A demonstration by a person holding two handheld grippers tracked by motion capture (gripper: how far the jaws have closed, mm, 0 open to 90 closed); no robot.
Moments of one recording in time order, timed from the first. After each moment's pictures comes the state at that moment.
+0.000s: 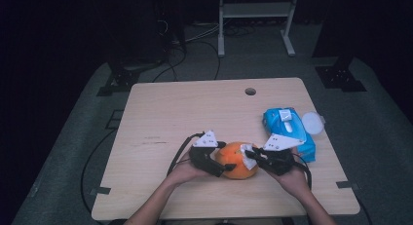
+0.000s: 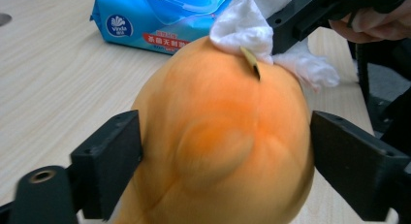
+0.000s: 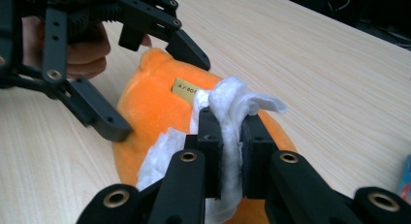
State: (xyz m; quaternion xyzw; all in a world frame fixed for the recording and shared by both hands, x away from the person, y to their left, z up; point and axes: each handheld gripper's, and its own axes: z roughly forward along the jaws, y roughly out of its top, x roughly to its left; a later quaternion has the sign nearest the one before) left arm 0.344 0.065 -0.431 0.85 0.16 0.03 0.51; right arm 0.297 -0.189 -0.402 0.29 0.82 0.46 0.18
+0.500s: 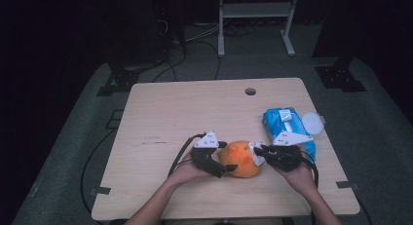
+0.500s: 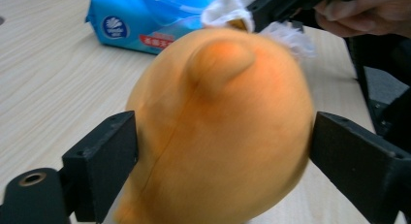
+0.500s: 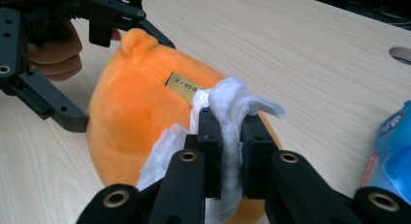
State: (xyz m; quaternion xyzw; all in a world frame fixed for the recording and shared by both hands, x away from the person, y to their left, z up) left arm 0.349 0.060 -0.438 0.85 0.17 0.03 0.51; right arm 0.308 -0.214 -0.409 0.33 0.81 0.46 0.17
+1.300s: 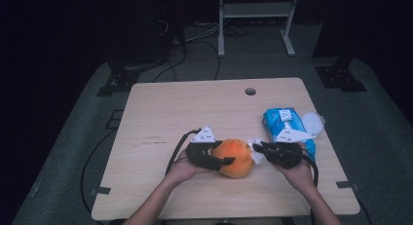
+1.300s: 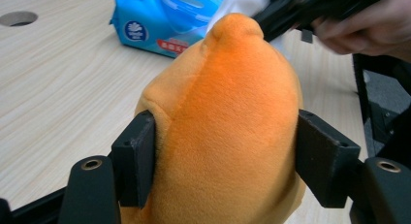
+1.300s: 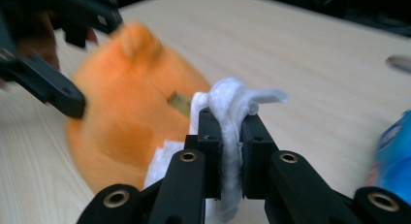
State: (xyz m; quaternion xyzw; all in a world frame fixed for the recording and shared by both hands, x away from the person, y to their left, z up) left arm 0.339 0.068 -0.408 0.84 0.20 0.05 0.50; right arm 0.310 -0.217 -0.401 0.34 0.79 0.49 0.17
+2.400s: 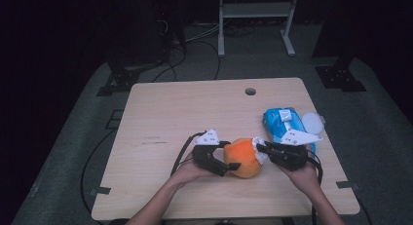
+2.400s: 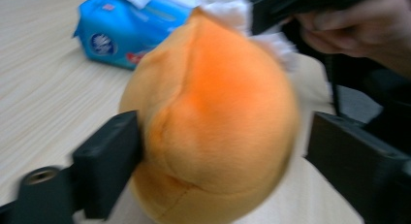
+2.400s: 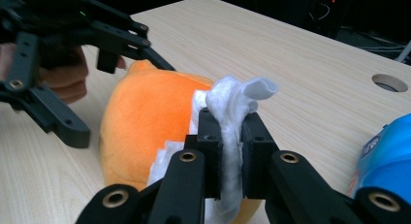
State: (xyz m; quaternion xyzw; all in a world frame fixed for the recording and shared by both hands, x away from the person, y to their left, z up) left arm 0.344 0.050 -0.428 0.84 0.18 0.01 0.52; right arm 0.300 -0.222 -0.393 0.31 0.79 0.49 0.19
